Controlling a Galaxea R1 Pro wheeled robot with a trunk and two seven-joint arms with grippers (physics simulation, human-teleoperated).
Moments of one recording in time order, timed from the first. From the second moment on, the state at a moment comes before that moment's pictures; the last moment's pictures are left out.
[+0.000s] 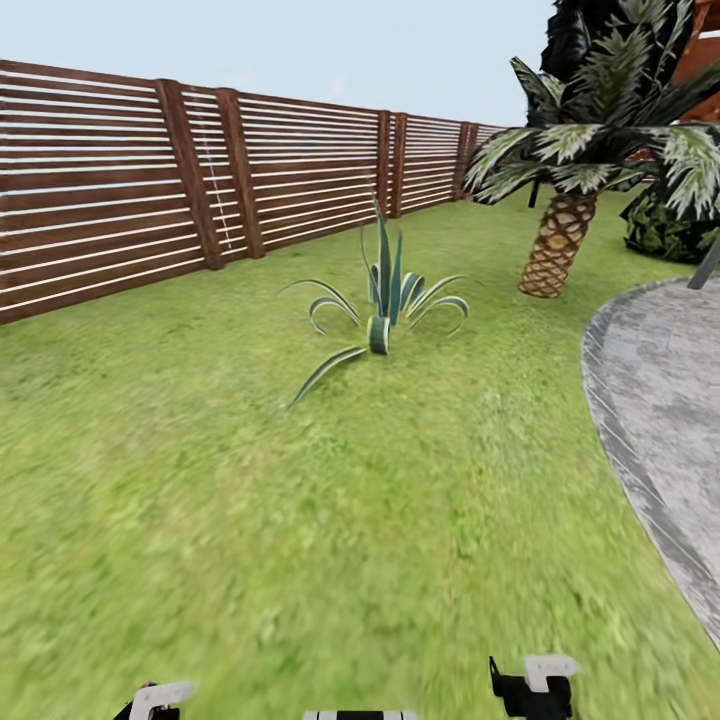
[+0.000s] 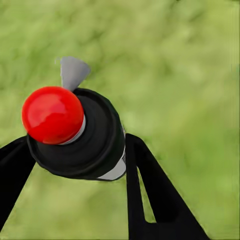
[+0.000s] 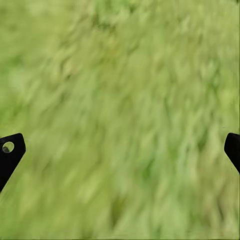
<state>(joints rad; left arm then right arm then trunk) -0.30 0.06 0.57 -0.31 -0.45 -0.34 0.02 -0.45 -0.08 0.32 -0.03 -0.27 -0.57 -0.10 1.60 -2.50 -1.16</state>
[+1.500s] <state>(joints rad) -0.29 0.06 0.57 -0.31 -0.45 -0.35 0.02 -0.44 -0.09 0.32 -0.03 -0.27 -0.57 -0.10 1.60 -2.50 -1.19</state>
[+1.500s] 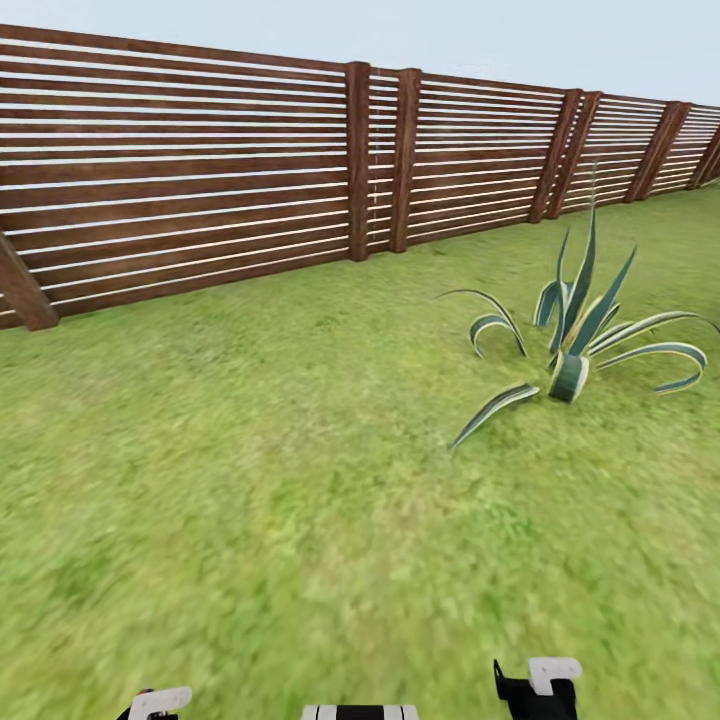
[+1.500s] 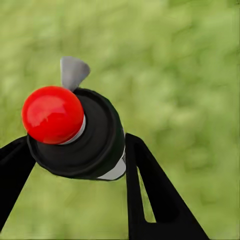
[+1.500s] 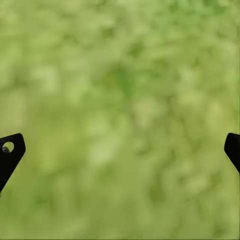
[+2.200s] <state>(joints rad) -0.28 0.06 0.57 -0.31 -0.45 -0.35 0.02 -0.43 -0.09 0.32 -0.03 -0.27 -0.57 -0.10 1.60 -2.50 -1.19</state>
